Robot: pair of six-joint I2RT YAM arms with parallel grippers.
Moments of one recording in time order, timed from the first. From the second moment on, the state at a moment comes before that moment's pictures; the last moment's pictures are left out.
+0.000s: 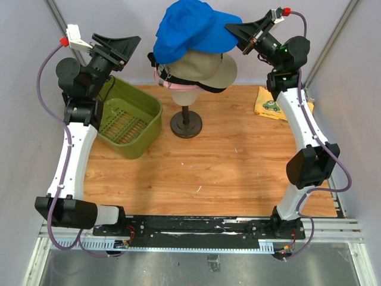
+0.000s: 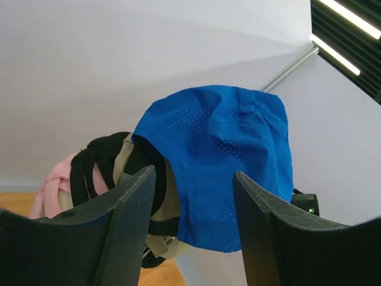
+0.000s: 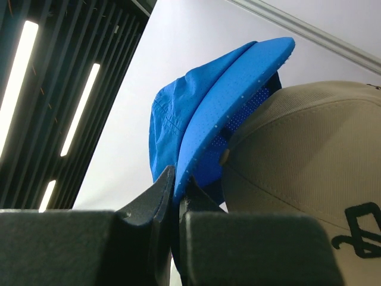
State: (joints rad) left arm -0.05 1.32 1.54 0.19 0.37 -1.04; right arm 0.20 1.80 1.91 0.51 -0.71 1.70
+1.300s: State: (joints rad) left arm -0.15 1.58 1.79 0.12 0.42 -1.04; right arm 0.11 1.87 1.77 0.86 -0.79 1.91
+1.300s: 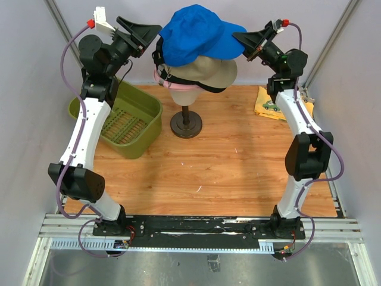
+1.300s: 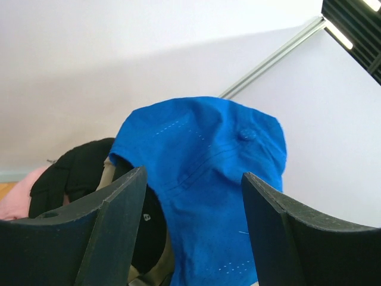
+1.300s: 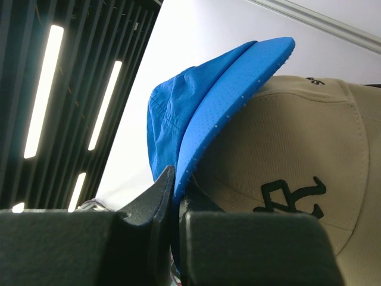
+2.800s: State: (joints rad) left arm -0.15 1.63 1.81 0.11 0.41 -1.15; right arm 0.18 2.13 2.22 0.86 -0.77 2.02
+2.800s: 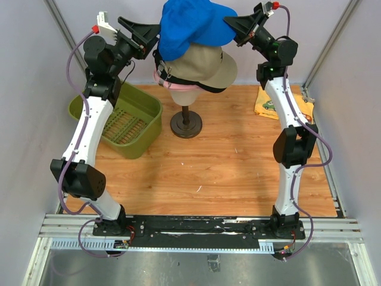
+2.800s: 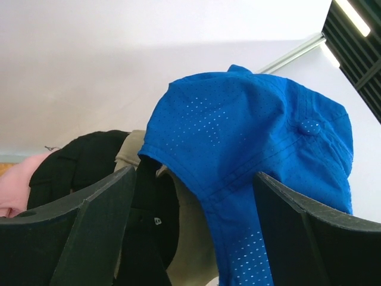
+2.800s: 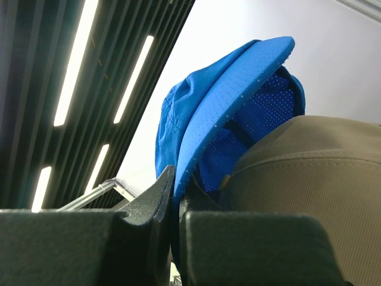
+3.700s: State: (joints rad) left arm -0.13 1.55 1.72 0.29 0.28 -1.28; right arm 0.22 2.15 2.21 0.88 -0.76 2.03
